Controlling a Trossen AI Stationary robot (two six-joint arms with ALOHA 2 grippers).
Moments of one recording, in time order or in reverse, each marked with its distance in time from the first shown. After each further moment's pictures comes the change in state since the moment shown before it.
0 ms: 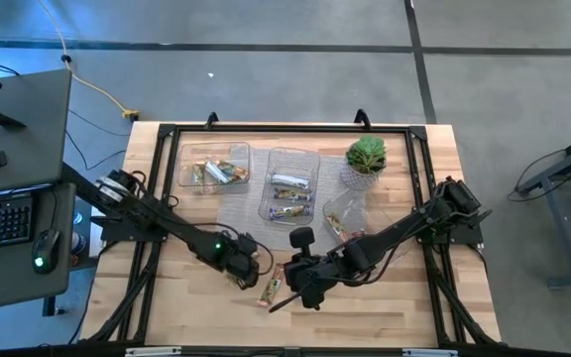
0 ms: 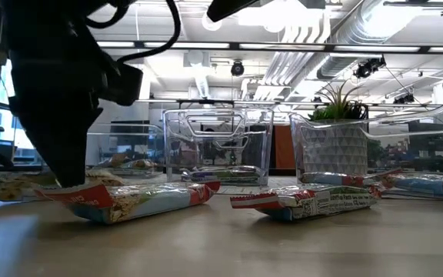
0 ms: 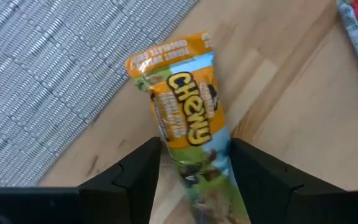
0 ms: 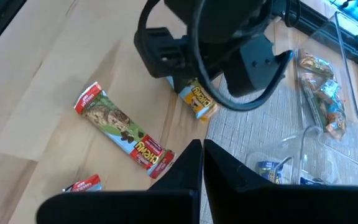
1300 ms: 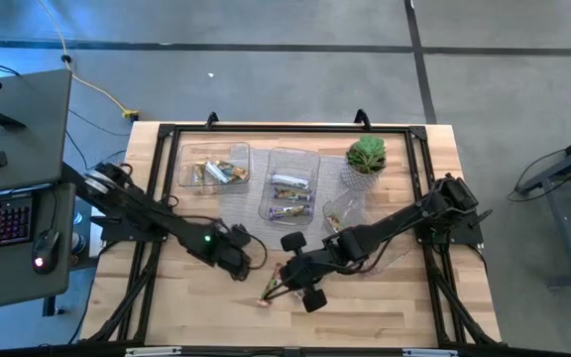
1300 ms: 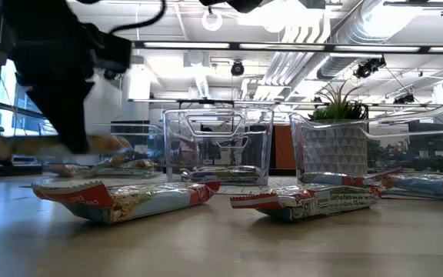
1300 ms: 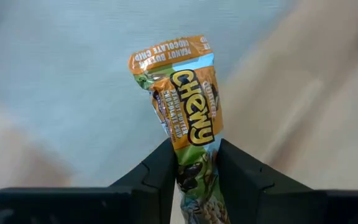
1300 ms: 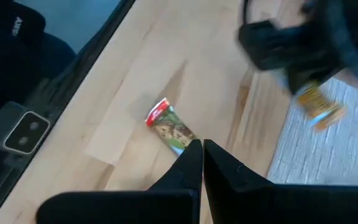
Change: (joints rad) left arm 0.010 -0.145 -0.003 -0.196 -0.163 0.077; right arm -0.068 0.000 0.001 0.060 -0.363 0.000
